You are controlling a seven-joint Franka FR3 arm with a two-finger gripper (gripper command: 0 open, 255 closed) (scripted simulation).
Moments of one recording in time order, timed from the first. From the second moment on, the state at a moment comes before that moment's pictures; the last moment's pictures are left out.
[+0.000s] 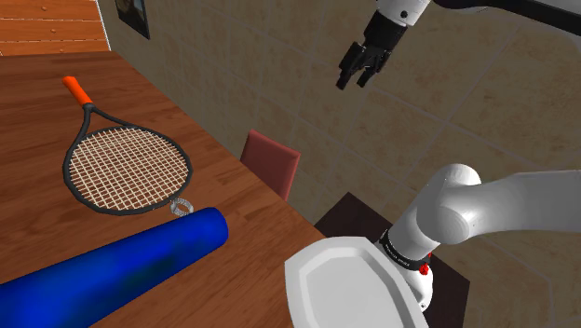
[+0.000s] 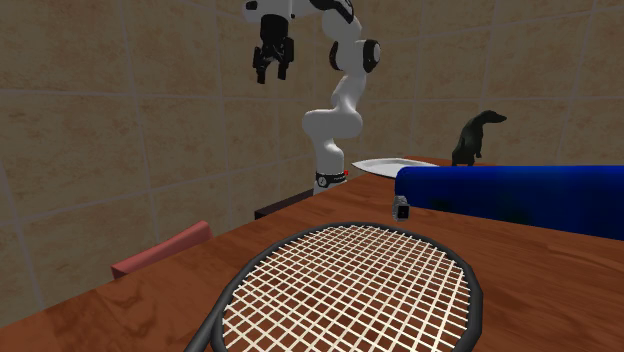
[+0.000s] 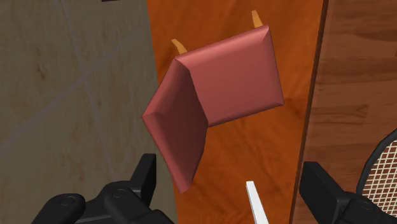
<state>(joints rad) 0.00 -0.83 0.00 -2.34 0.03 1.70 0.14</state>
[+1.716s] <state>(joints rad) 0.06 -0.20 0.53 -2.09 0.07 1.89 0.79</state>
